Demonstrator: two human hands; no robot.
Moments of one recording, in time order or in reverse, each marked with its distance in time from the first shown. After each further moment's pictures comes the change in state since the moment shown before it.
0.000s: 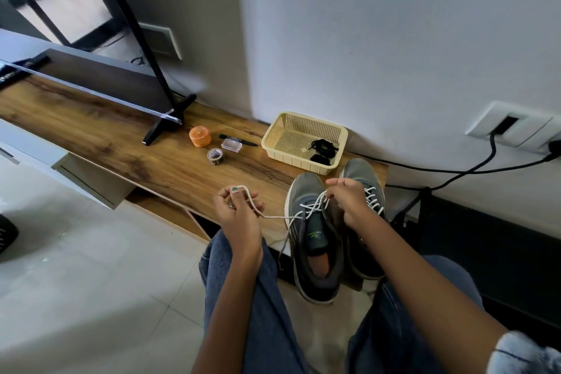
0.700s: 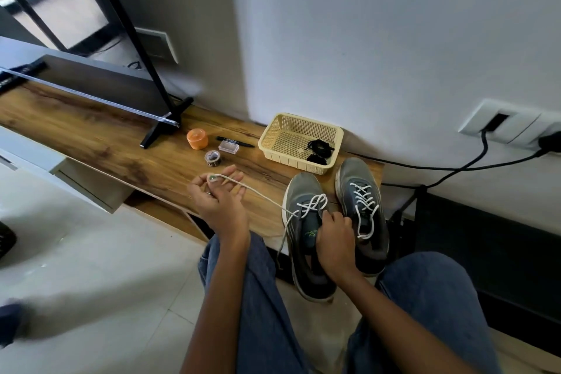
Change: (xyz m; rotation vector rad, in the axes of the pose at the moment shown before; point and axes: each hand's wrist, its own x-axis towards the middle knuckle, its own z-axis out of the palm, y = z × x) left_hand 0.015 0.018 0.002 -0.144 0.043 0.187; right_hand -0.046 0.084 0.015 -1.048 0.214 -0.547
